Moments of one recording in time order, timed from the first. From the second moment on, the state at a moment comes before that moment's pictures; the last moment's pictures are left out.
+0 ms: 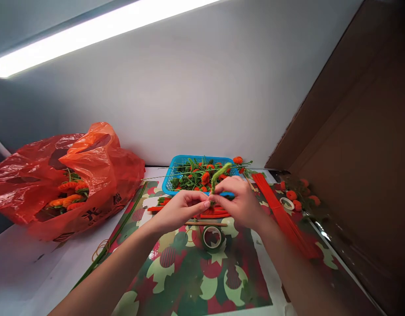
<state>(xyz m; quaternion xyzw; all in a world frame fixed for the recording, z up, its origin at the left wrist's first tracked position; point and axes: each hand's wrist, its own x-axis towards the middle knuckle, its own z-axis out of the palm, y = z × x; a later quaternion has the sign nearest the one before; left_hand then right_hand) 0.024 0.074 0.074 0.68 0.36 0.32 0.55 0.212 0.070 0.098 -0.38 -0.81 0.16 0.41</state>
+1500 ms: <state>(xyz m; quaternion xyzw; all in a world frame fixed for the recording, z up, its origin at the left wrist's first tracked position) 0.026 0.077 0.061 0.81 0.39 0.42 0.14 0.198 0.063 0.088 -0.42 -0.81 0.10 0.40</state>
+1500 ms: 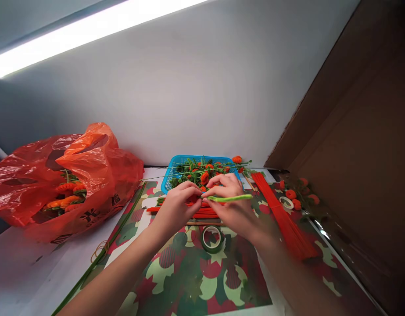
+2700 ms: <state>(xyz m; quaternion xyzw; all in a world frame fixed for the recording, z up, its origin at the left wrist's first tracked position) 0.013 0.075 0.082 0.64 0.29 0.44 0.55 0.215 0.077 0.097 -0.42 -0.73 0.25 0.49</state>
